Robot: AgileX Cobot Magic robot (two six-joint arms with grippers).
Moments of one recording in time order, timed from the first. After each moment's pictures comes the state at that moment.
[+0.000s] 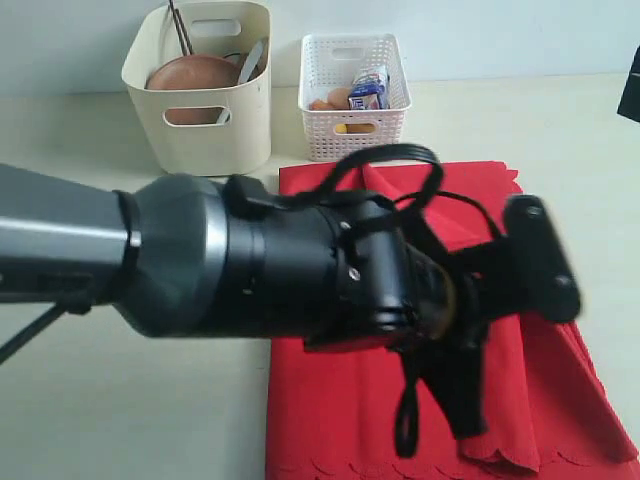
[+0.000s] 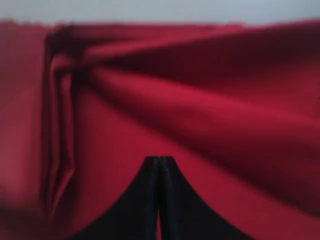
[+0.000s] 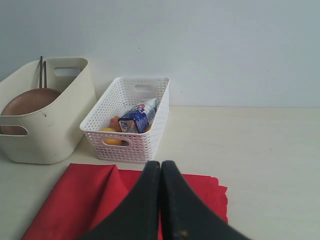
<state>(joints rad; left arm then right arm) -1.19 1.97 -1.24 0.41 0.33 -0.05 0.39 0.82 -0.50 0.16 0.06 -0.02</state>
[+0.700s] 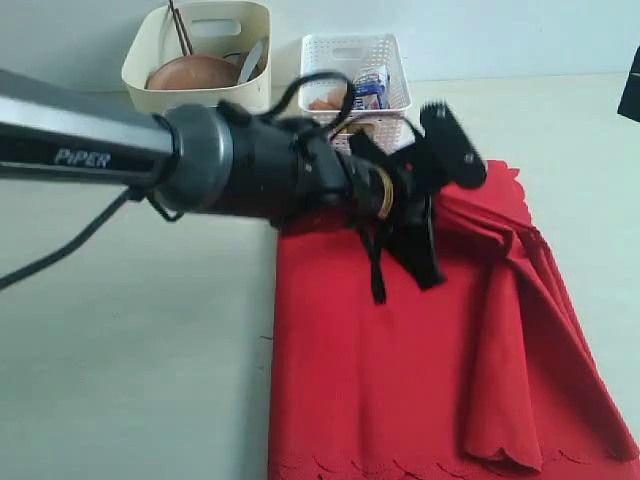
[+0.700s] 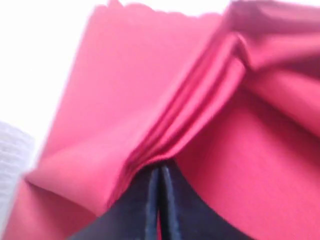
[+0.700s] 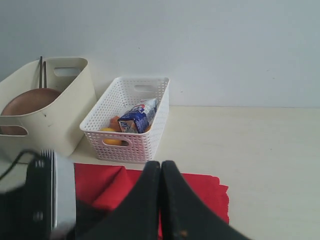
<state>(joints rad) -0.93 2.12 -1.38 0.47 0.09 -0.02 0.39 0.82 -0.50 0.16 0.06 -0.02</state>
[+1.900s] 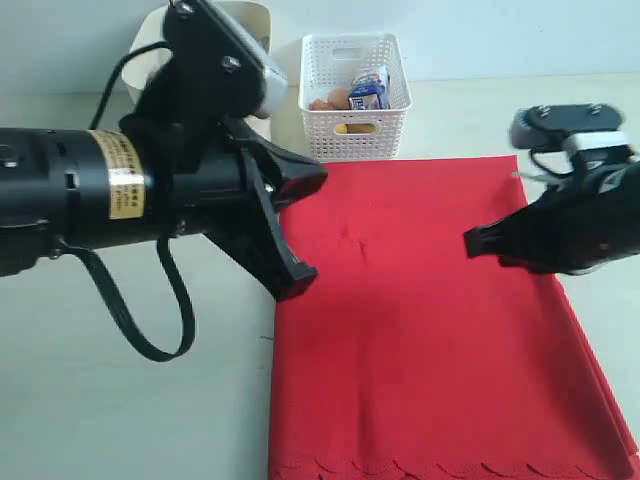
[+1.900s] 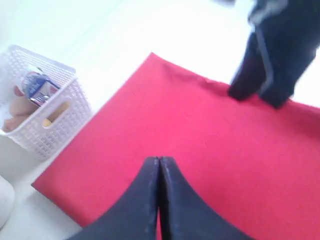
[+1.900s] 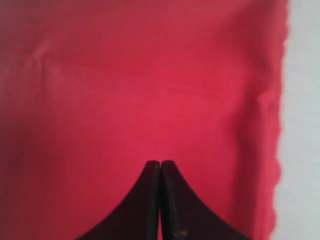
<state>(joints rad) -0.90 1.39 -0.75 0.33 -0.06 -0.12 0.44 1.45 -0.61 0.33 0.33 -0.16</state>
